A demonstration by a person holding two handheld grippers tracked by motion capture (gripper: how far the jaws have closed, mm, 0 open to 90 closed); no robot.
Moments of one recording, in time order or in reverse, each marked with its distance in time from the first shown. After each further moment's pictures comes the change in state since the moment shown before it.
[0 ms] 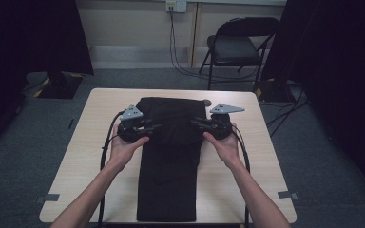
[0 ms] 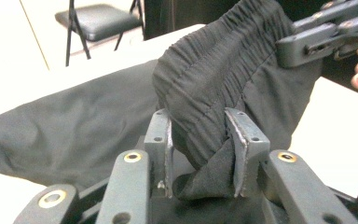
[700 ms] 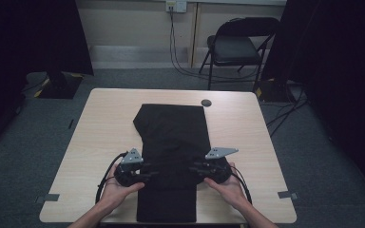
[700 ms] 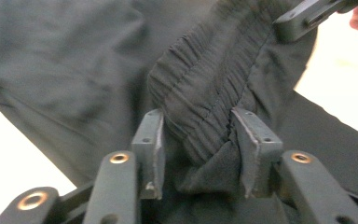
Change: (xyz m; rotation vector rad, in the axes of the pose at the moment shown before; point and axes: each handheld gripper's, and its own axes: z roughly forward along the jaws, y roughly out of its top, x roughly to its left) left arm -0.049 -0.107 -0.018 0.260 -0.121 0.010; right arm 0.051 -0.107 -0.020 0.226 0.121 -0.022
